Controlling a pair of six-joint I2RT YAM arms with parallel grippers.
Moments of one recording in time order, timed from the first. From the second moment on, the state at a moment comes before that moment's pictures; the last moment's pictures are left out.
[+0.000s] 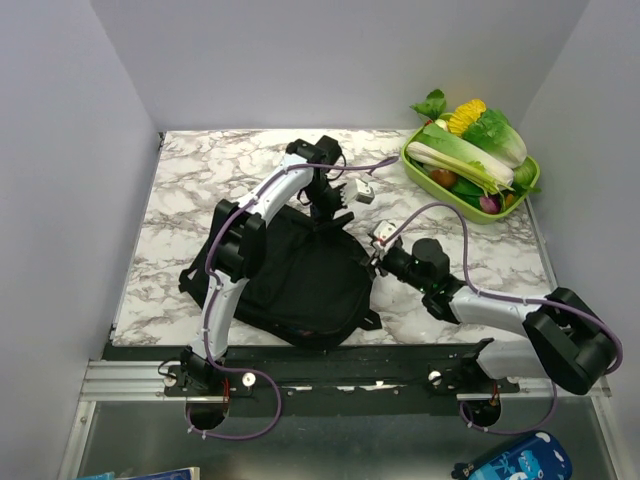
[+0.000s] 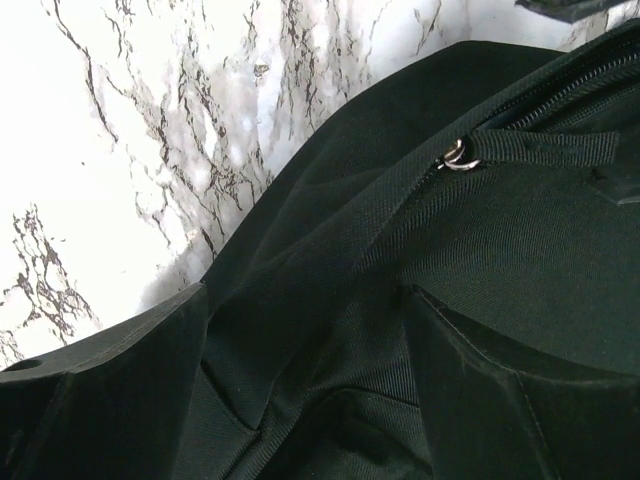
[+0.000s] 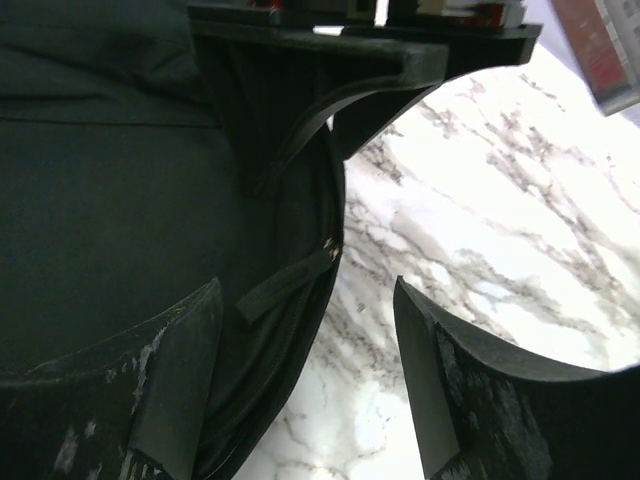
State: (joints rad) left arm -0.54 2.30 2.15 -1.31 0.58 0.87; right arm 0.67 1.29 0.37 0.74 -0.18 -0.29
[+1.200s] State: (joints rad) left arm -0.51 2.30 2.17 -1.33 0.65 0.89; right arm 0.66 1.32 0.59 0.42 -0.05 -0.12
